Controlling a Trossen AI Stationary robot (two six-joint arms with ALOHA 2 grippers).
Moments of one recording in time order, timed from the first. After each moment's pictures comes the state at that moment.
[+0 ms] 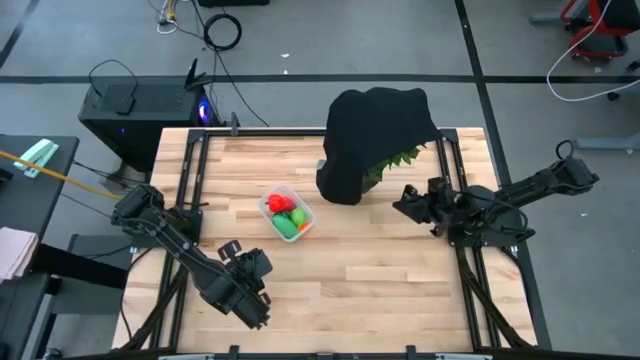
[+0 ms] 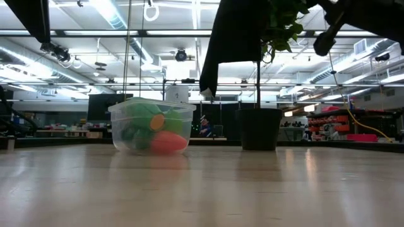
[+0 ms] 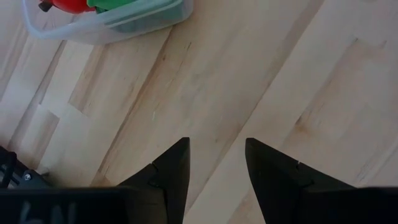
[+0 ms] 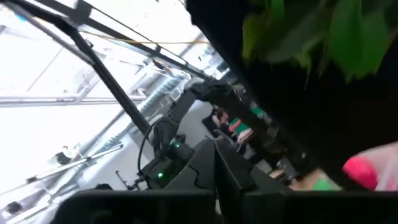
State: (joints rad) left arm -0.71 1.76 1.51 -1.36 -0.38 -1.24; right arm 0.22 0.75 0.10 1.05 0.17 0.64
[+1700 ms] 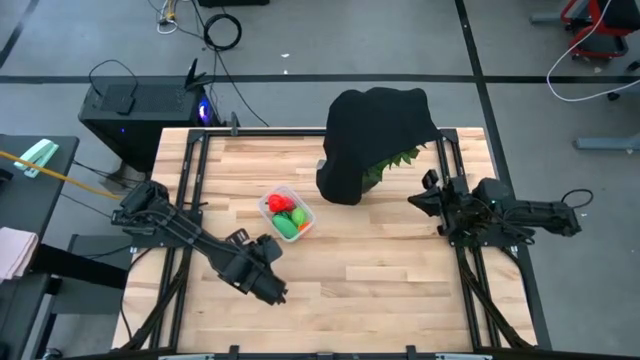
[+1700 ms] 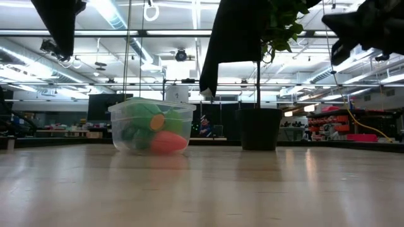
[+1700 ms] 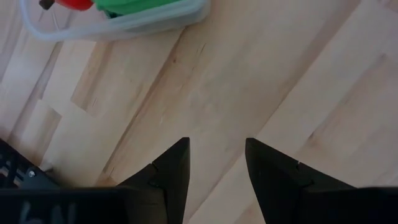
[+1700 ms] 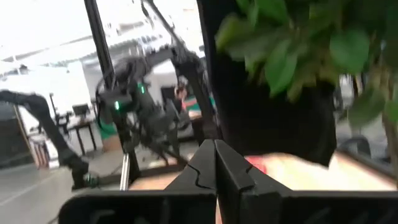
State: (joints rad) left arm -0.56 1.76 1.51 -1.35 -0.29 -1.14; right arm -0.09 0.00 0.05 0.20 -0.12 0.24
